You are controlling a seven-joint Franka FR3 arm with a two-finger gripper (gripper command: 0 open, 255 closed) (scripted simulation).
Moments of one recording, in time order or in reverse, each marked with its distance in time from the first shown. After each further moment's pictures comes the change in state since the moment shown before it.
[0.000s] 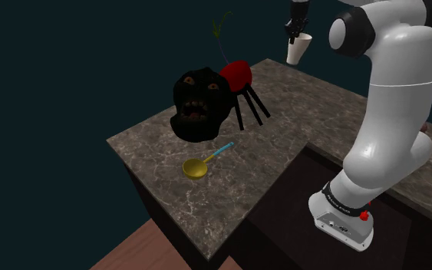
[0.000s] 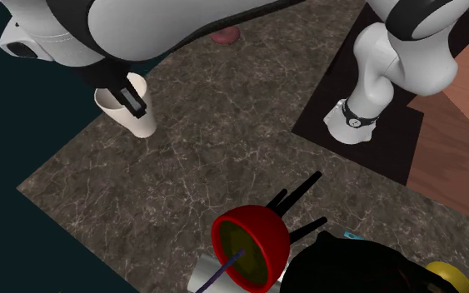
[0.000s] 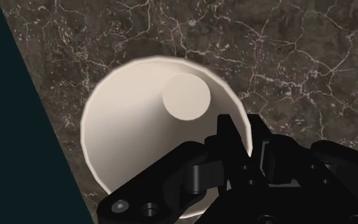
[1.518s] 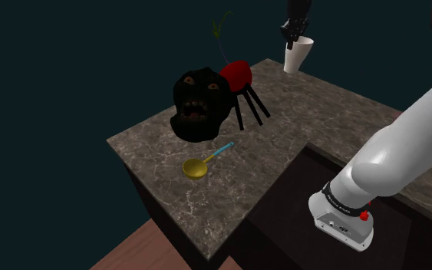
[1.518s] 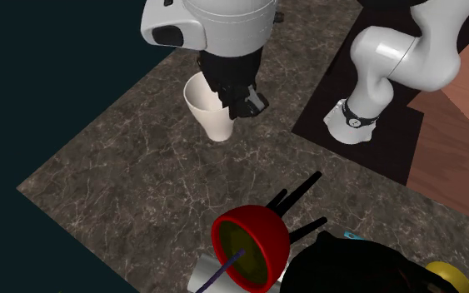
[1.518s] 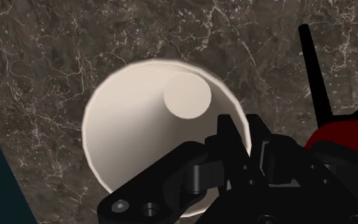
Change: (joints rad) arm 0.265 -0.584 0.085 -0.631 -0.209 0.047 0.319
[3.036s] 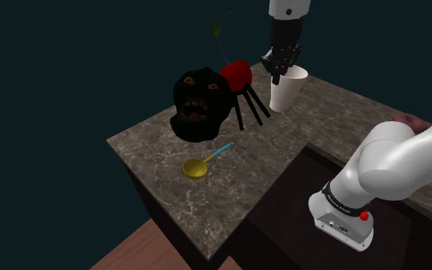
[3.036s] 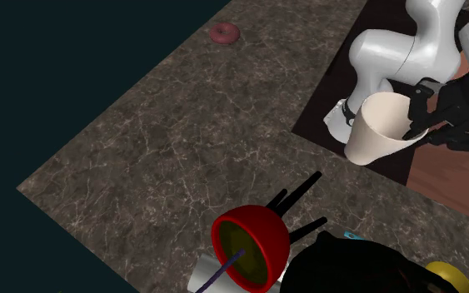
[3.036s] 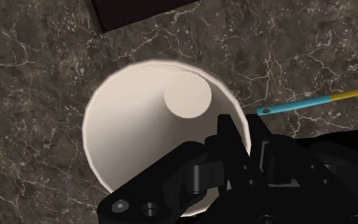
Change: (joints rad) arm 0.186 -0.472 0.386 -0.433 0.113 -0.096 0.550
